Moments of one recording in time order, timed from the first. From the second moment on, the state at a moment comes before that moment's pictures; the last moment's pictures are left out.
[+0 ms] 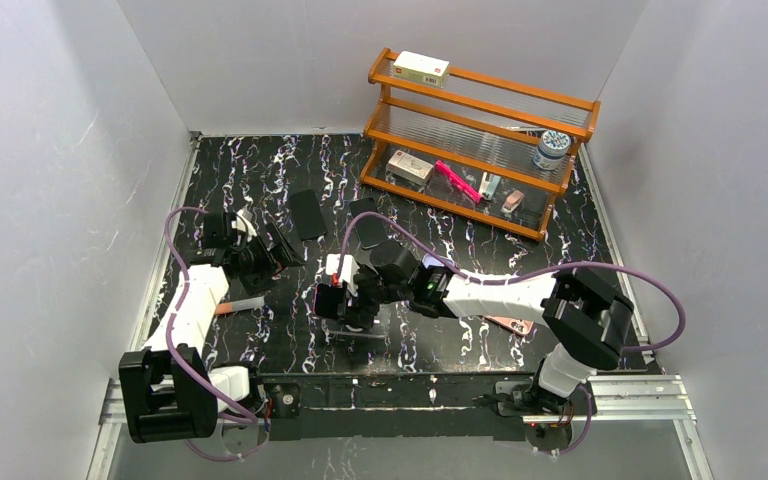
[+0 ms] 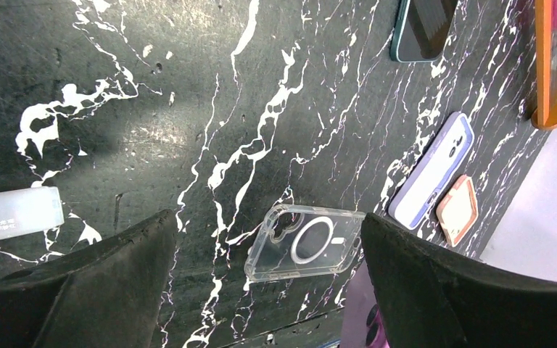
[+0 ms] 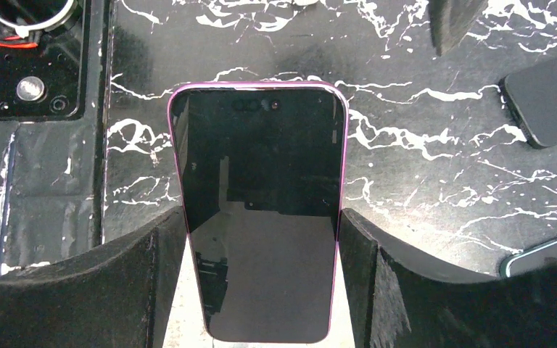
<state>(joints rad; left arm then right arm) 0.07 1.15 0.74 -0.61 0.41 -0.50 1.12 1.62 0.94 0.17 -0.36 -0.27</state>
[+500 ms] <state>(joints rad) 0.07 1.14 0.71 -0.58 0.47 -0.51 1.09 1.68 0.92 0.25 -0.41 -0.27</state>
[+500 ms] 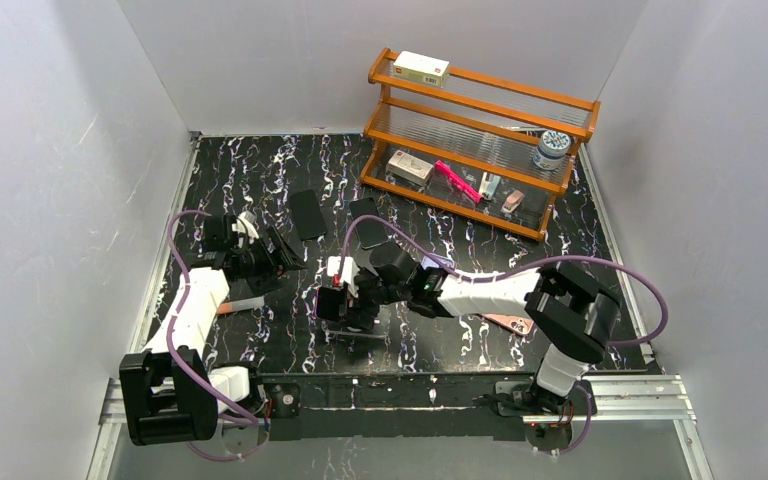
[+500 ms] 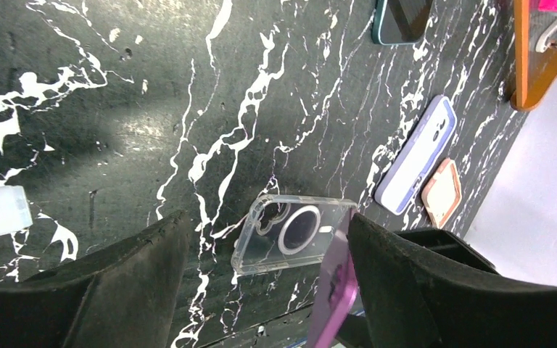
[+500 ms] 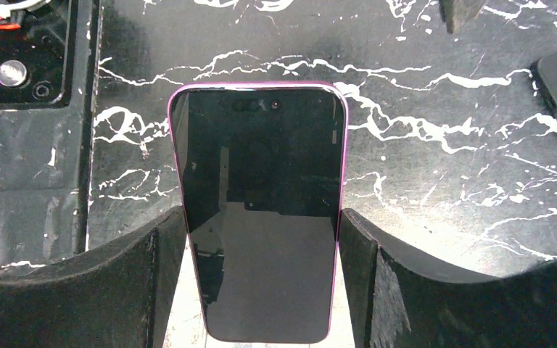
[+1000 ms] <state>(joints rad) 0.07 1.14 0.65 -0.61 0.64 -0.54 1.08 1.70 0.83 0.30 -0.40 -0.20</state>
